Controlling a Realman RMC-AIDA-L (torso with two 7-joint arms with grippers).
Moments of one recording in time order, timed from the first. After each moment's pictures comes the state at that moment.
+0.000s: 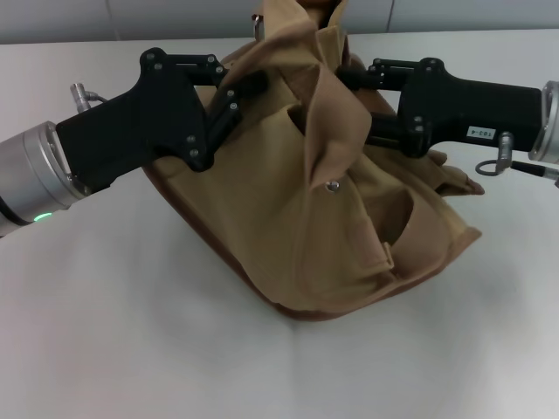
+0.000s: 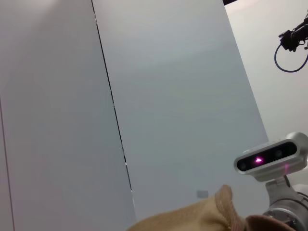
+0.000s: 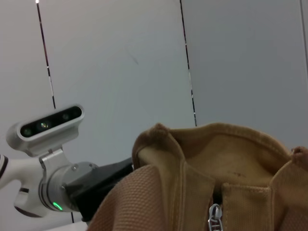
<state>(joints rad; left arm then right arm) -0.58 -2.08 0.73 0.36 1.53 1.74 -0.67 0.55 2.09 -0.93 -0.74 -1.63 -1.54 1.34</state>
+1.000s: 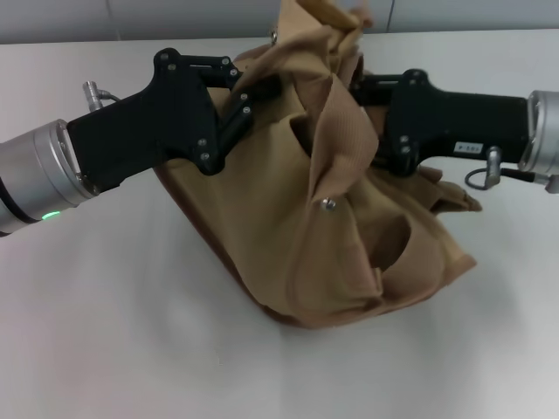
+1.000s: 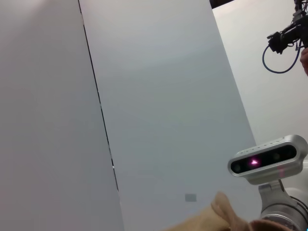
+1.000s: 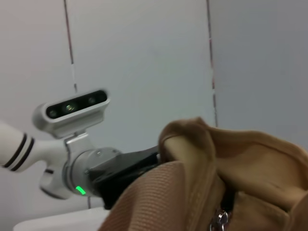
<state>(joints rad) -0.60 -2.08 0.76 0.36 1.53 1.75 -0.67 0.54 2.08 -1.02 -0.76 -1.60 -1.56 1.30</state>
